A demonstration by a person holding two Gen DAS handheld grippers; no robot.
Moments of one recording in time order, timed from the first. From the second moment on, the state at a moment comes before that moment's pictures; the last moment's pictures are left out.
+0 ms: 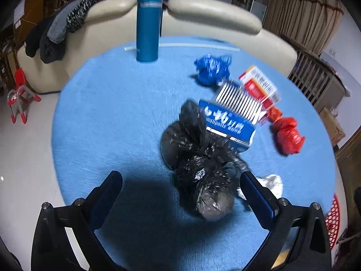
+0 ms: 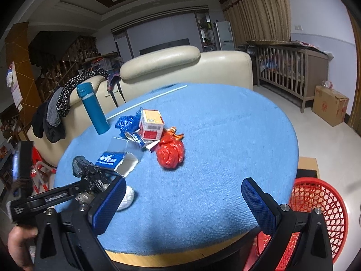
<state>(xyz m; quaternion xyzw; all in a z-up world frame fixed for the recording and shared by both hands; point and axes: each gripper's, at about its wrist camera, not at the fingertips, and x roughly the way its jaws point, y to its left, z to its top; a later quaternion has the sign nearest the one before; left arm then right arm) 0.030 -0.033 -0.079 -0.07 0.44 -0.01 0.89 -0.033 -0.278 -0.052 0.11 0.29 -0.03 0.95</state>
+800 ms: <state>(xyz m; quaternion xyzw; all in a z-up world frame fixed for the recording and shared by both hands) 0.045 0.011 -0.081 -0.09 0.43 -0.06 0.90 0.056 -0.179 -0.107 0.06 0.41 0.13 0.90</state>
